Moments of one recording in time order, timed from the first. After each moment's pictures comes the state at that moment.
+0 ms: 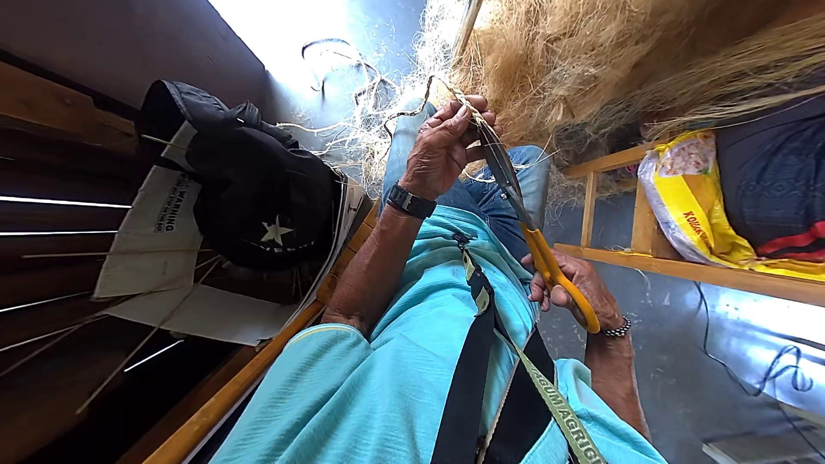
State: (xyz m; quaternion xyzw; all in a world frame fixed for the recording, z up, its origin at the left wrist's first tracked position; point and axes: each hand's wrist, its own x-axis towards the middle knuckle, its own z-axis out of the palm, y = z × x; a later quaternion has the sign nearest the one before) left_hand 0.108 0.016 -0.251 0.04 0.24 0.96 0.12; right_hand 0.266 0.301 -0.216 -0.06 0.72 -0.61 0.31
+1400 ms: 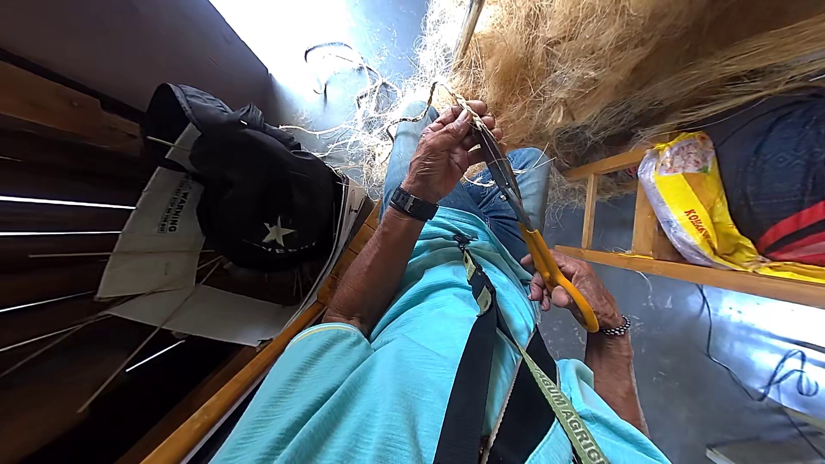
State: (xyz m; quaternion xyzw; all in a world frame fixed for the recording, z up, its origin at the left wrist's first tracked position) left_hand 0.110 0.020 -0.252 0.01 0.23 0.97 0.12; right_hand 0.265 0.303 -0.220 -0.06 0.73 -0.61 0.31
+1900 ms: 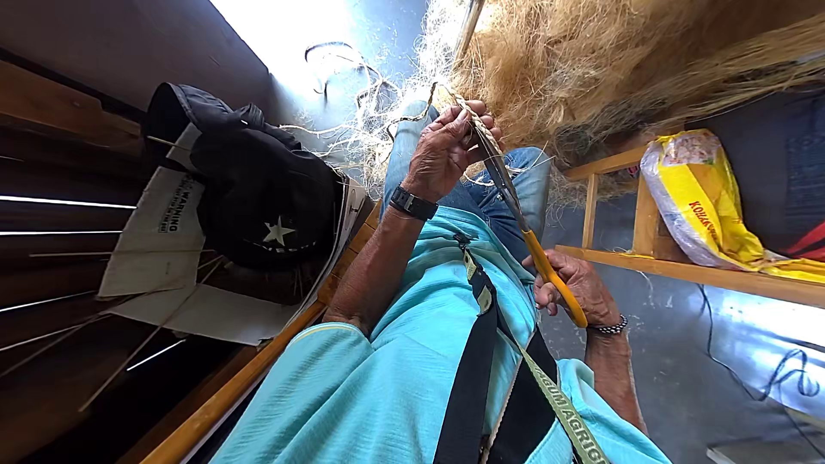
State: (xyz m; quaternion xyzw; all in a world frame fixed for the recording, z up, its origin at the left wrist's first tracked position) left_hand 0.109 0.019 -0.252 0.00 0.23 0.96 0.13; right_hand 0.268 0.299 -0.220 0.00 0.71 -0.63 0.31
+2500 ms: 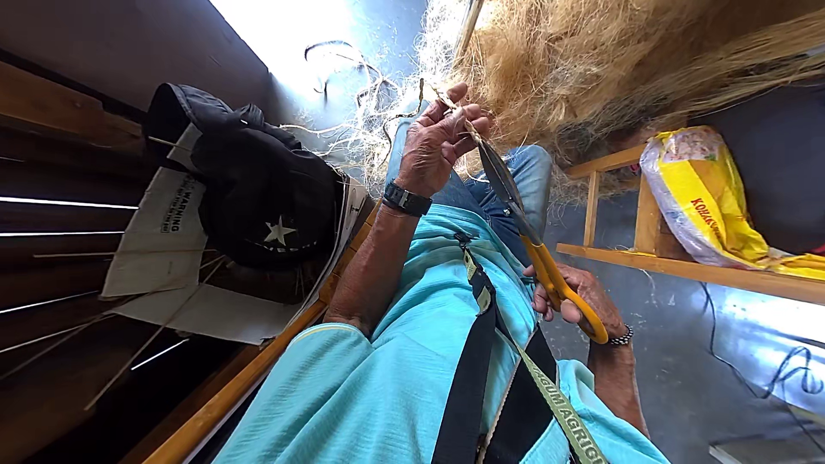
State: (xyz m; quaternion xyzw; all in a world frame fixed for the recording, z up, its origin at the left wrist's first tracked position) left_hand 0.105 0.010 -0.248 -0.06 0.28 0.95 0.09; right_hand 0.282 0.314 -0.225 -0.09 0.70 -0.64 0.32
